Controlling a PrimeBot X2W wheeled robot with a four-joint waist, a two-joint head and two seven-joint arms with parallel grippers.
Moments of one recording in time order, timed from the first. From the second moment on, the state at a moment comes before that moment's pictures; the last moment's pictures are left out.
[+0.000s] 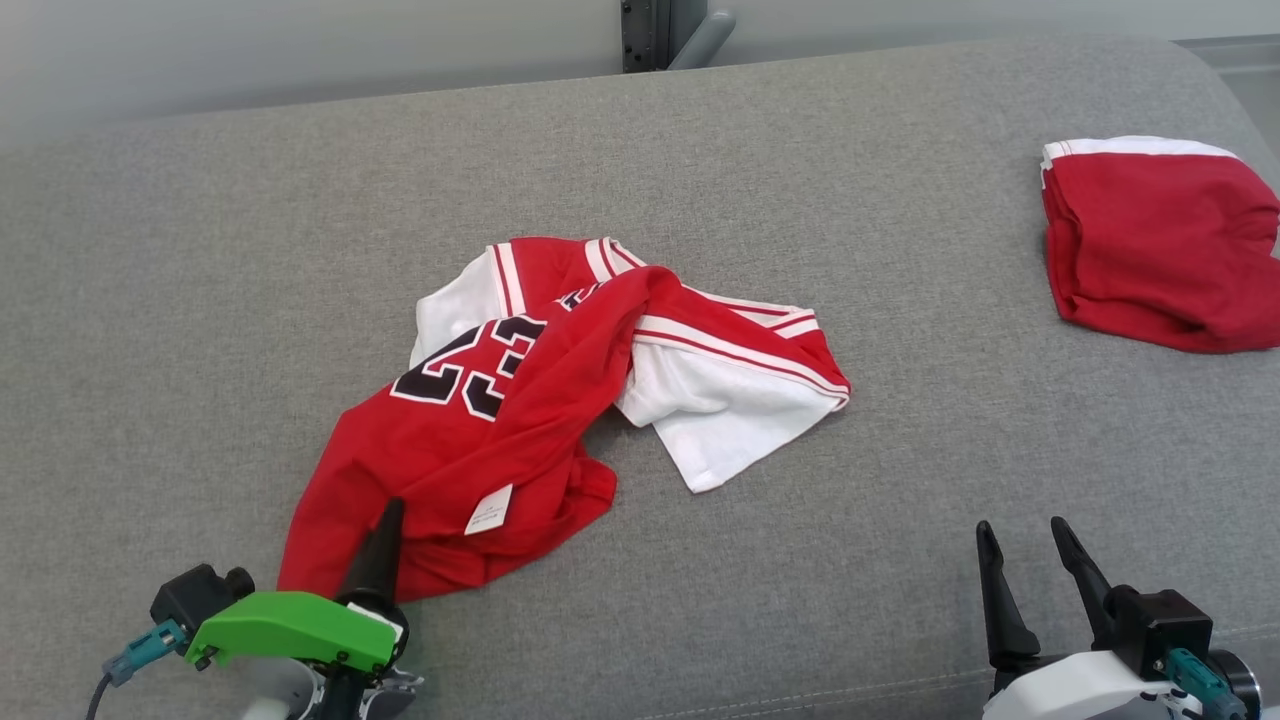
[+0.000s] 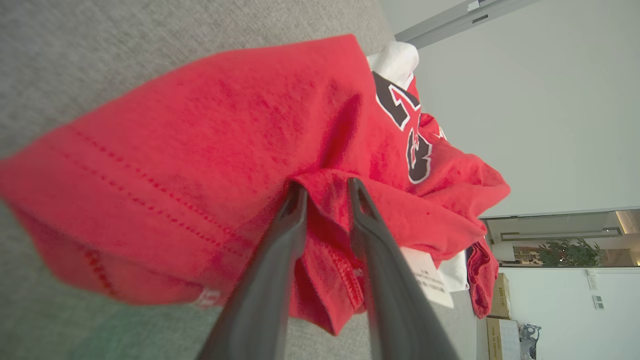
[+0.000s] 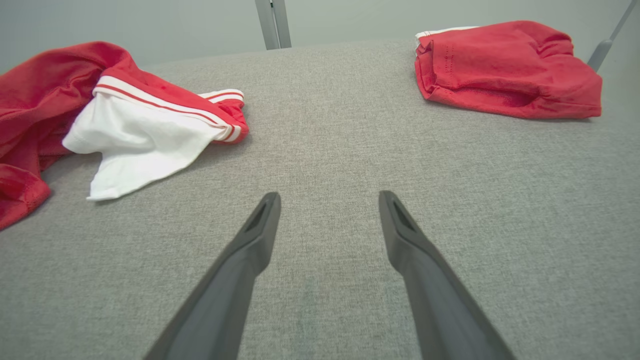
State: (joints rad) left arm -0.21 0.32 -0.53 0.40 -1.55 -0.06 -0.19; right arm 0.09 -0.05 -0.02 0.20 0.13 0.13 -0.26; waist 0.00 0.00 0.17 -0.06
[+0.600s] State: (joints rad) left arm -0.02 0.31 -0.55 -0.02 -1.48 0.12 -0.21; right arm 0.07 -0.05 -0.04 0.19 0.14 0.13 -0.26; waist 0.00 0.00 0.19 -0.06
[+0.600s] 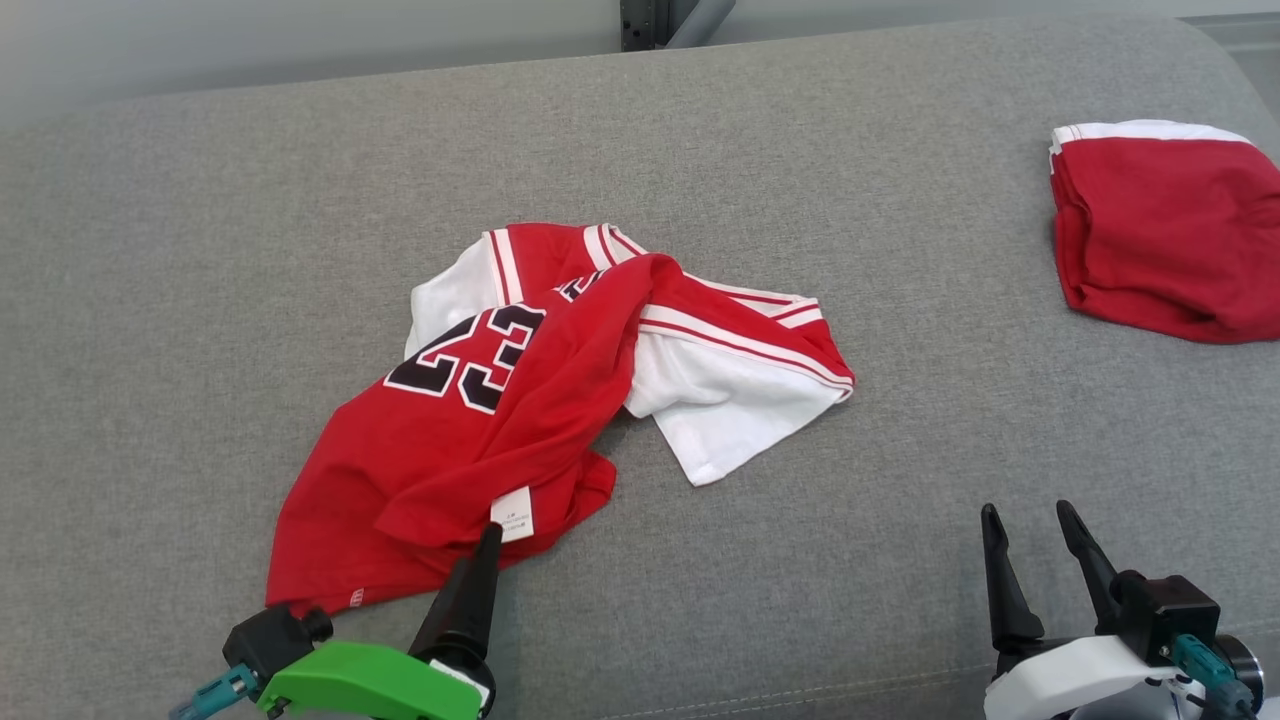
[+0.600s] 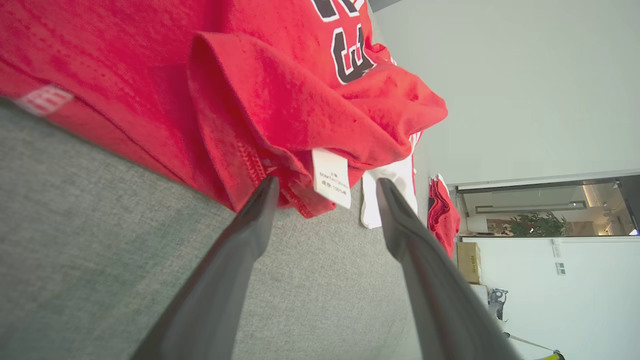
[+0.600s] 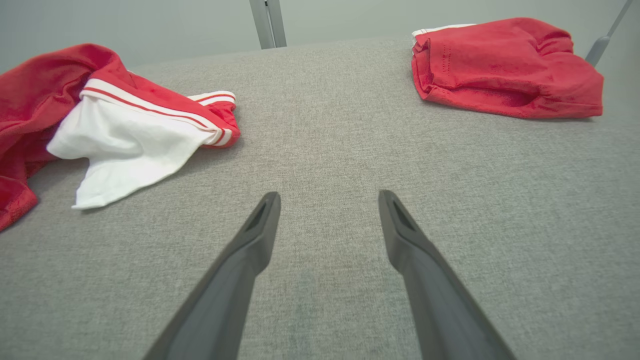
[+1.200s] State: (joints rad) left arm -0.05 0.31 -0.55 0.08 -1.48 0.07 -0.20; right arm 0.06 -0.05 -0.03 0.20 0.15 0.13 -0.26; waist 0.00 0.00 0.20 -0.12
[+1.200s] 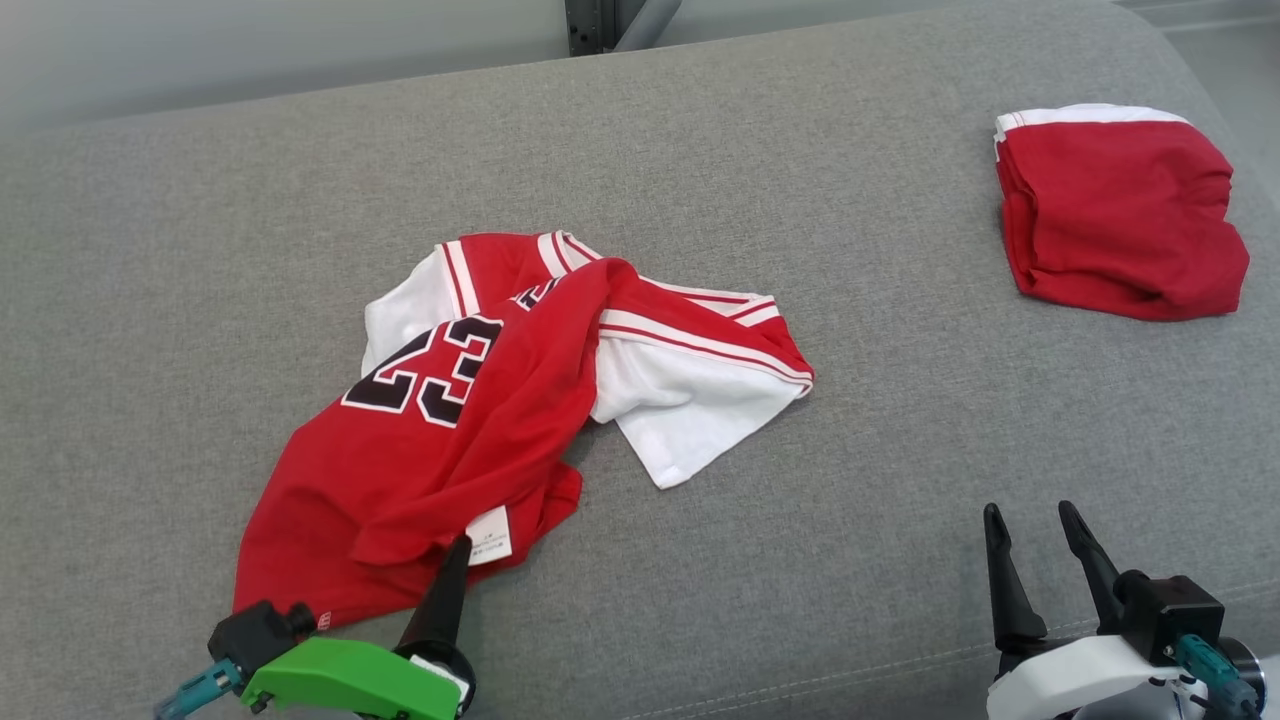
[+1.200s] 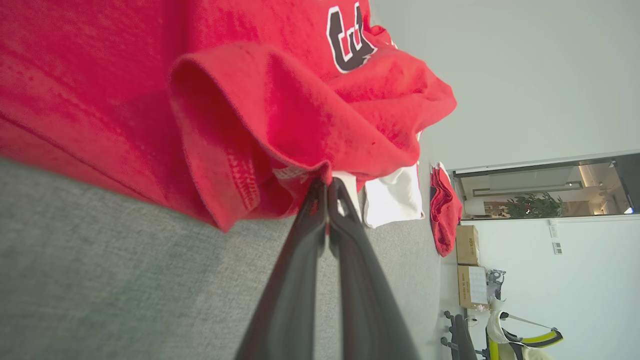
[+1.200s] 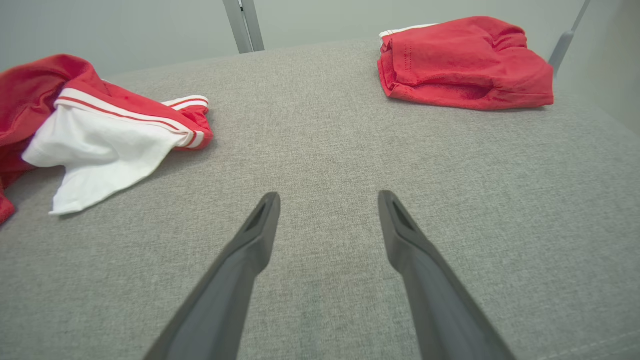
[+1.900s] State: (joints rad) left arm -0.06 0.70 -0.39 -0.07 -1.38 -0.01 -0.13; right arm 0.09 -0.05 -0.02 0.20 0.14 0.13 -0.26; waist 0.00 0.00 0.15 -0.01
